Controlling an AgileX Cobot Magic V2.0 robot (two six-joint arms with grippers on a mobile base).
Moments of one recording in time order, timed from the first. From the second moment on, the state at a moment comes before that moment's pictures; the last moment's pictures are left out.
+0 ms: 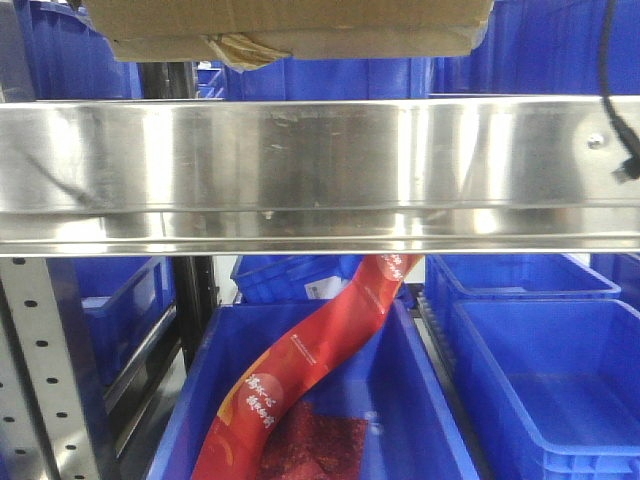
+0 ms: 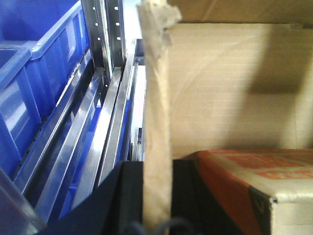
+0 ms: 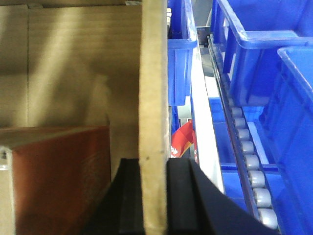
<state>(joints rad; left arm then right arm) -0.37 1.70 -2.06 0.51 0.93 -0.52 0.37 1.69 -2.03 -0.38 0.95 0.48</state>
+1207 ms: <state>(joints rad) -0.37 1.75 -2.04 0.37 1.07 -0.48 0.37 1.75 -2.03 -0.30 1.16 0.48</state>
